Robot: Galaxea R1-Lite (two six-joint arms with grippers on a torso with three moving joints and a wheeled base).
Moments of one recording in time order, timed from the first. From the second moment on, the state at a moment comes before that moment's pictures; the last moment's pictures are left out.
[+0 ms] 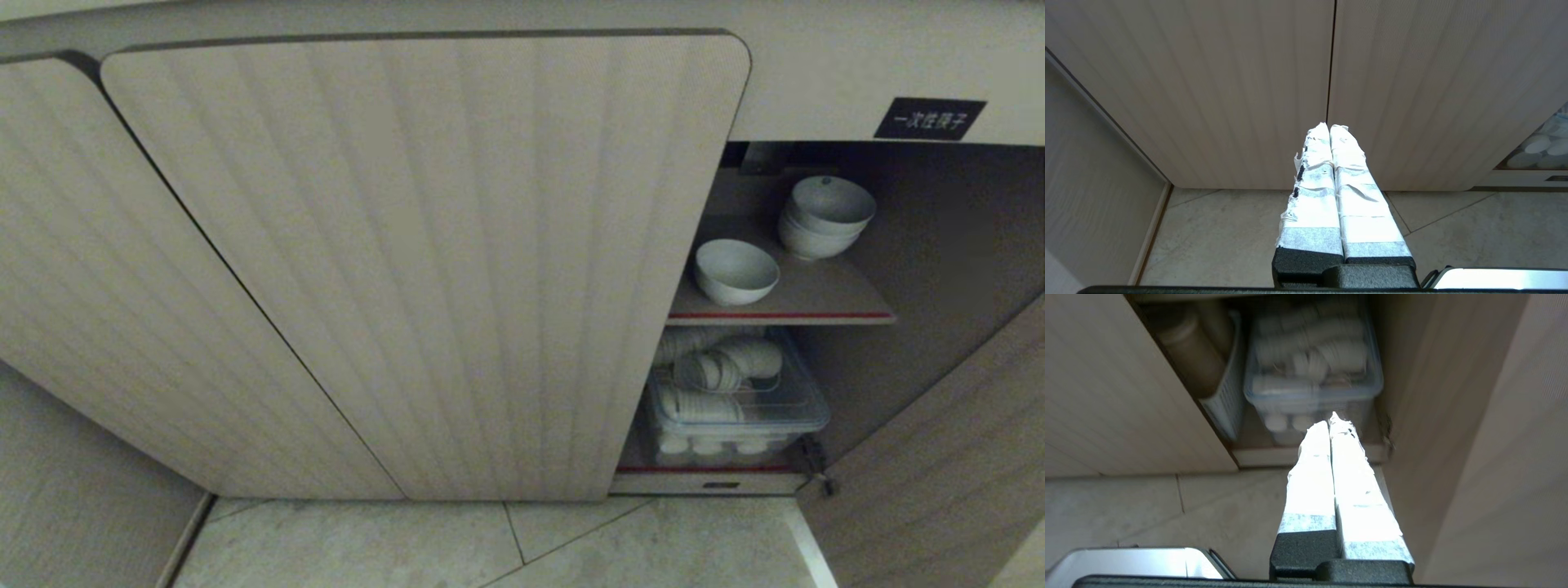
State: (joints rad) left arm 0.00 0.00 0.00 0.00 -0.01 -0.01; right arm 0.00 0.03 0.00 0.00 -0.01 0.06
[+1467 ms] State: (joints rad) left arm 0.00 0.00 0.00 0.00 -0.01 -0.01; right arm 0.00 0.00 0.00 0.00 -0.01 0.06
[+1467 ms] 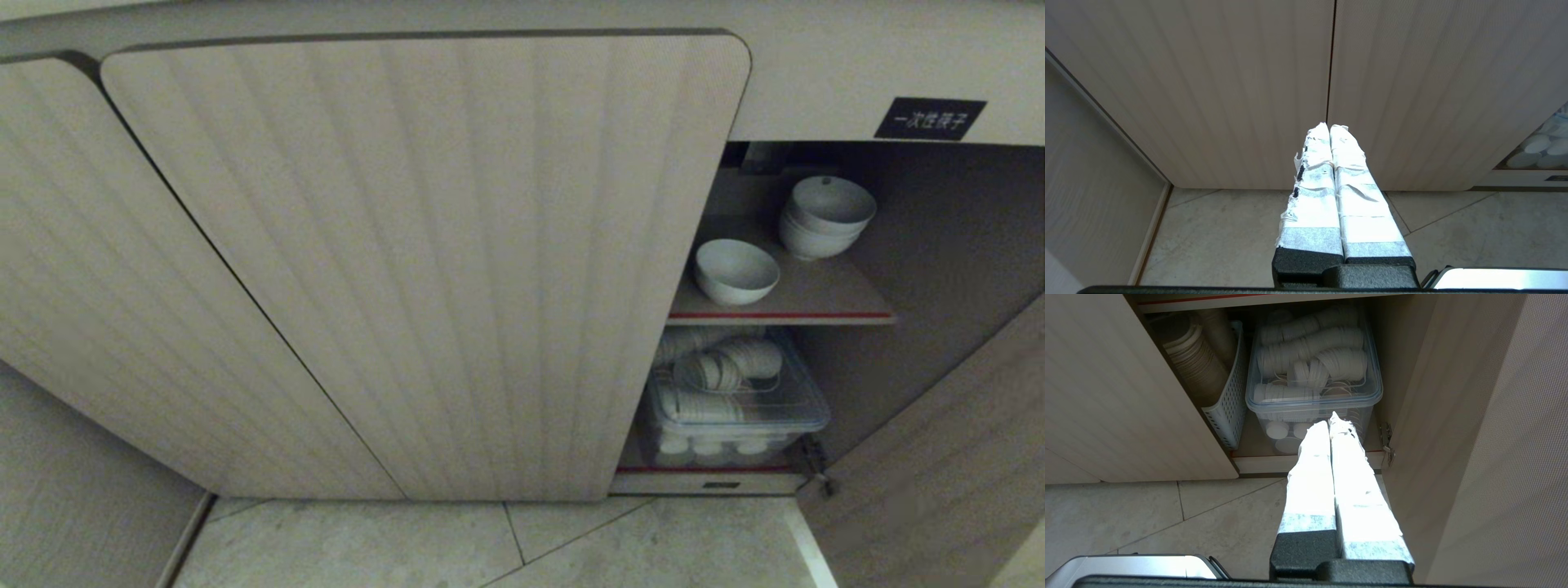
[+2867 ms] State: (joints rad) left arm 0.00 0.00 0.00 0.00 -0.01 -0.02; right arm 0.00 0.00 0.00 0.00 -0.01 0.06
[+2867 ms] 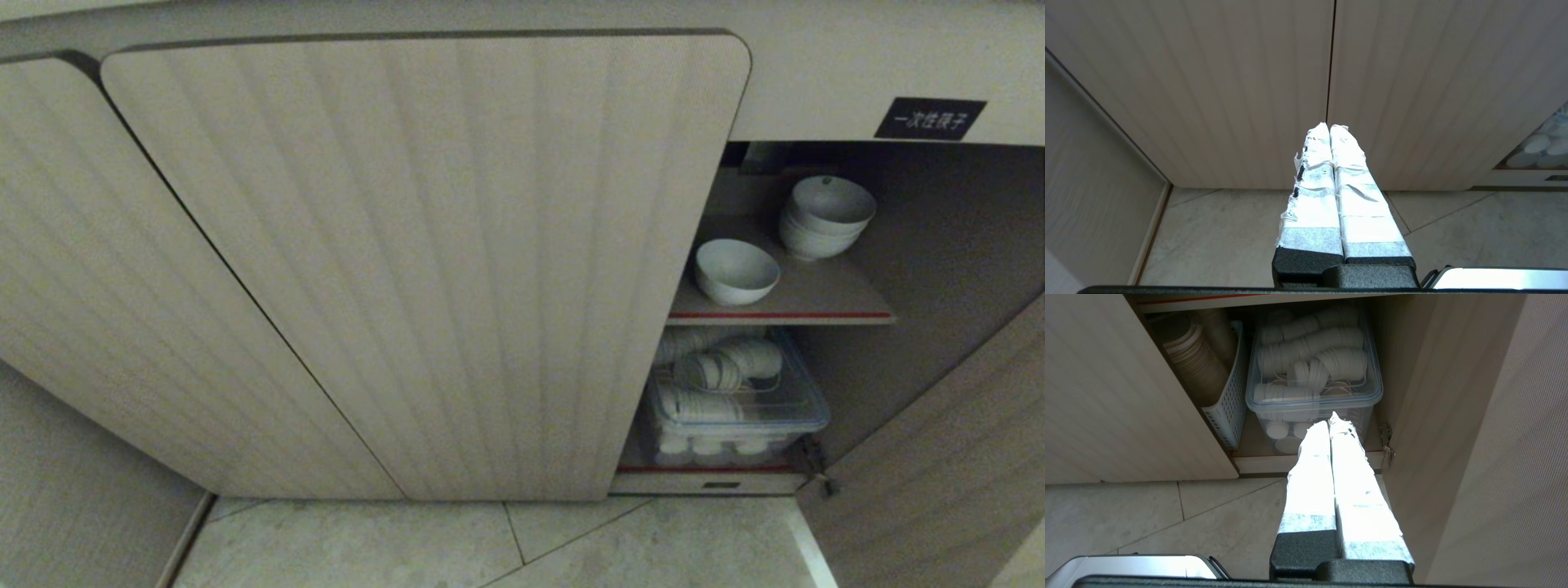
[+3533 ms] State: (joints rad) left arm 0.00 0.00 0.00 0.00 -0.01 -0.02; right arm 0.00 0.00 0.00 0.00 -0.01 0.06
